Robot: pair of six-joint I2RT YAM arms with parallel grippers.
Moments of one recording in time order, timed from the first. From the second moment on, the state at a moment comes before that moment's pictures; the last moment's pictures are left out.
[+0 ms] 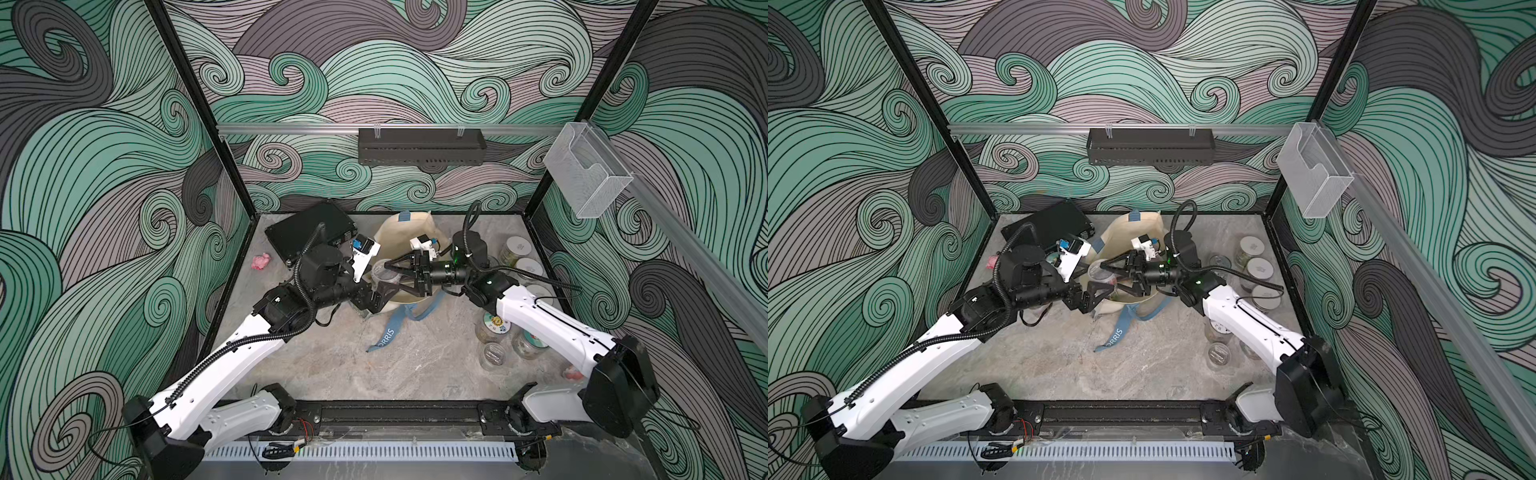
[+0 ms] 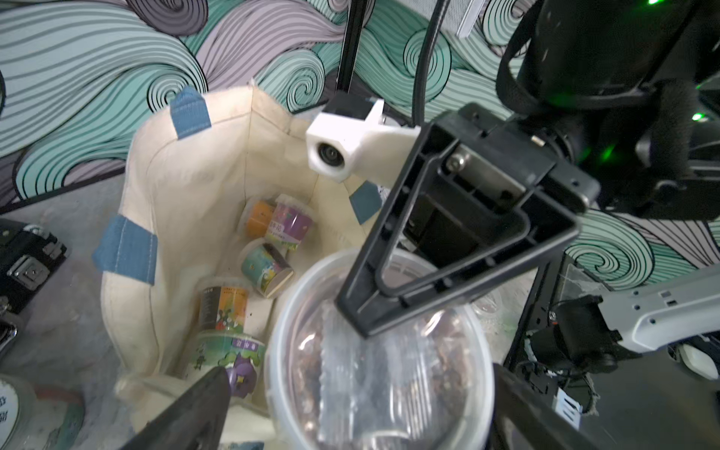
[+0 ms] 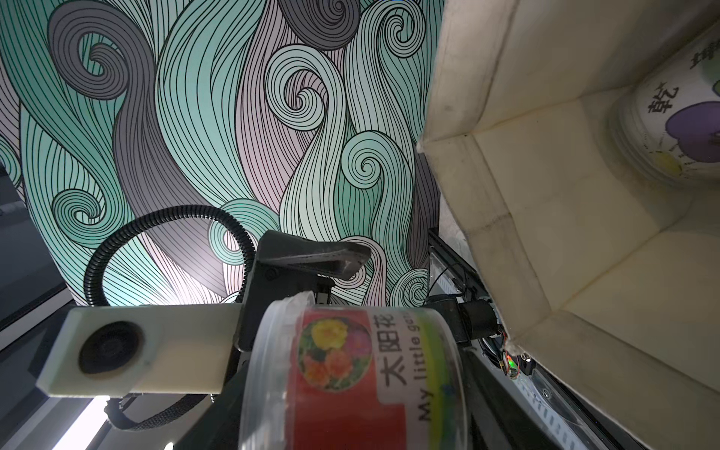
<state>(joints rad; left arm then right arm) -0.68 1.06 1.11 -0.51 0.24 -0.14 0.60 1.38 1.03 0.05 -0.88 1.32</state>
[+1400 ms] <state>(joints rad) -0.68 1.18 1.21 -0.62 0.38 -0.12 0.61 1.37 1.04 -0.03 -0.89 1.23</state>
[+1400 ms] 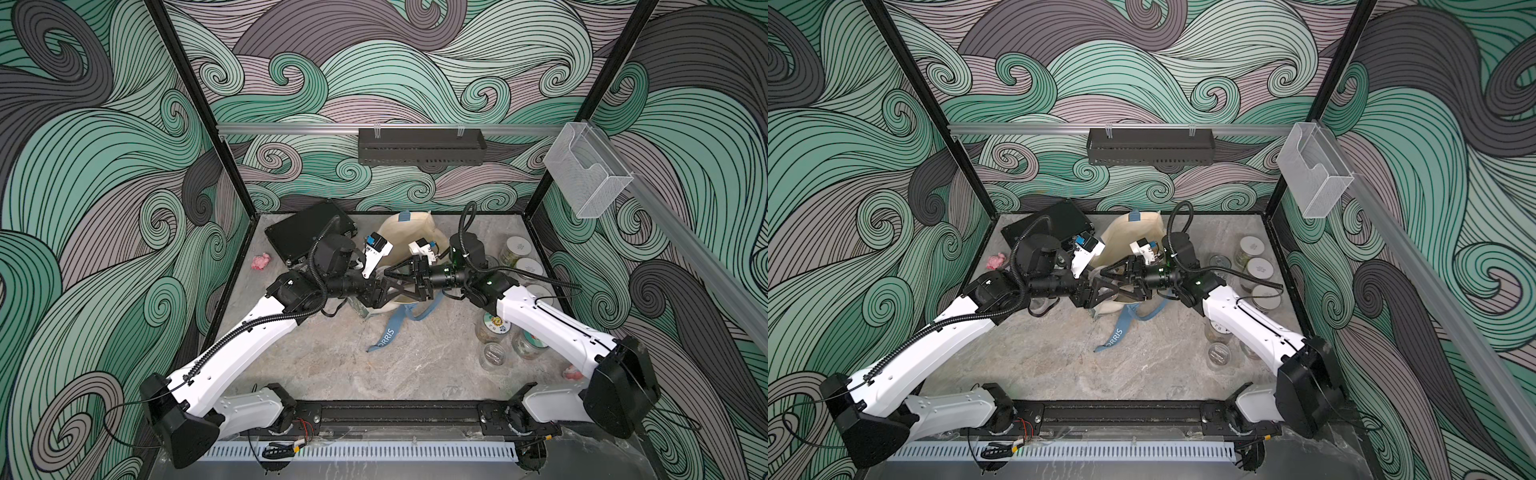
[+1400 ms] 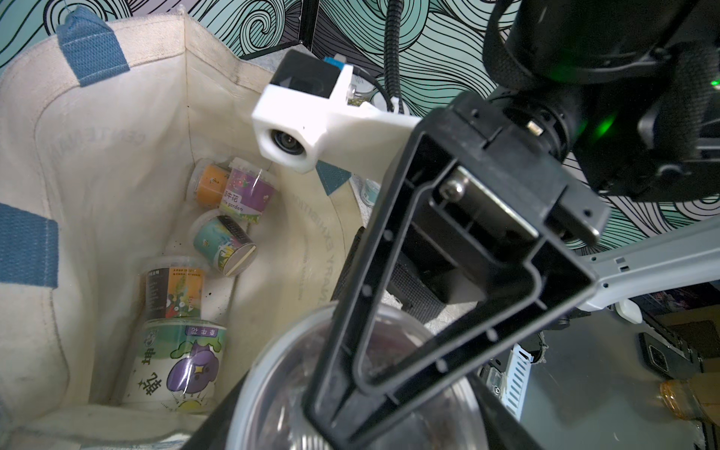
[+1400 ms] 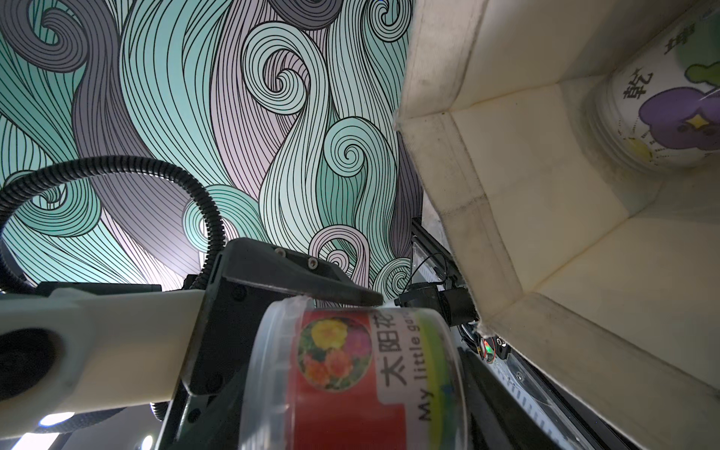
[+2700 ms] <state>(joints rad) -0.68 0.80 0.82 -0.54 -0.20 -0.45 0.40 1.11 0.91 -0.23 -0.90 1.08</state>
